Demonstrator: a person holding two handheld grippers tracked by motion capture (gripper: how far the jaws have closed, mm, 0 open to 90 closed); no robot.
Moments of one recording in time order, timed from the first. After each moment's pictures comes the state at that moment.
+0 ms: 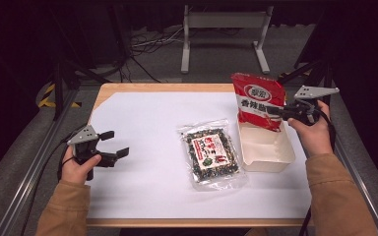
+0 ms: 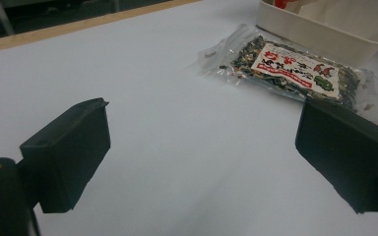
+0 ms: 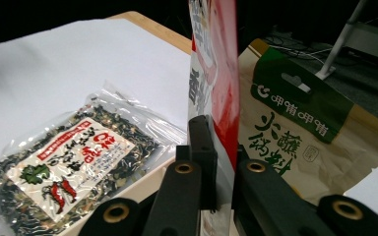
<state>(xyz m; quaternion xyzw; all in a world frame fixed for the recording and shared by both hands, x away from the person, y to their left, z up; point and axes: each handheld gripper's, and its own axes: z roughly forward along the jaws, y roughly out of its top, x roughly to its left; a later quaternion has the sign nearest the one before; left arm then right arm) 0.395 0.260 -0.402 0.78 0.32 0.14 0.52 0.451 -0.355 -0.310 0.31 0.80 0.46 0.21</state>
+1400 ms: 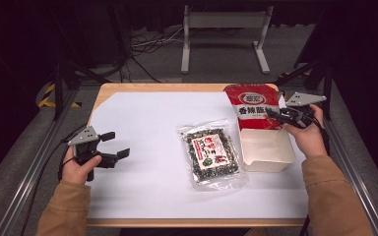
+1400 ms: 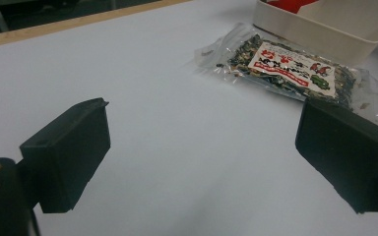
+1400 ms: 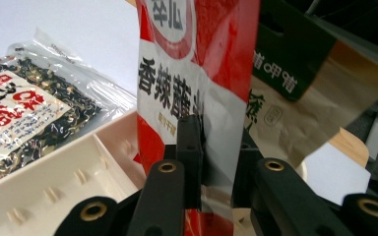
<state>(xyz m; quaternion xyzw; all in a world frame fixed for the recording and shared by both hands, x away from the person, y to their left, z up) 0.395 0.260 -0.404 0.78 0.32 0.13 0.52 0.462 -0.360 -0.343 0.31 0.82 0.39 0.28</state>
